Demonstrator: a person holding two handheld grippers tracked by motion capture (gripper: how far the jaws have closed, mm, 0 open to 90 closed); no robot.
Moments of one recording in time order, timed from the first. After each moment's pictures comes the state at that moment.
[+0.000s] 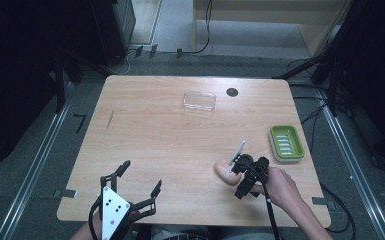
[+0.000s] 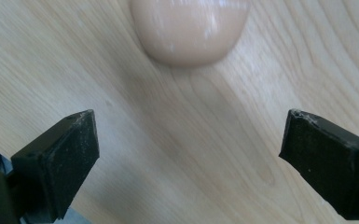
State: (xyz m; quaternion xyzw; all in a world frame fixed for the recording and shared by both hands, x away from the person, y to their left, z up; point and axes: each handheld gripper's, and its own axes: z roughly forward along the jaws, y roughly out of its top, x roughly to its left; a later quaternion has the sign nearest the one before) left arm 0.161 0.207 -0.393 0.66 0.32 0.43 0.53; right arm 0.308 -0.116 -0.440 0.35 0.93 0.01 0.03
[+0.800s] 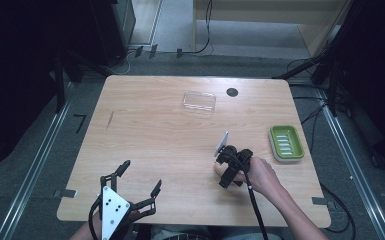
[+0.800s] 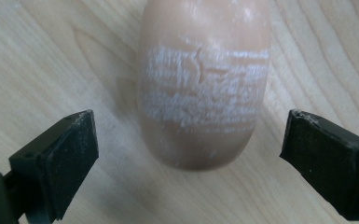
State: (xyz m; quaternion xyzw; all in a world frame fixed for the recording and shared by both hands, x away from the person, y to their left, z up) left arm 0.162 0.208 -0.393 0.66 0.32 0.43 0.53; right arm 0.343 -0.079 -0.455 0.35 0.94 0.01 0.01
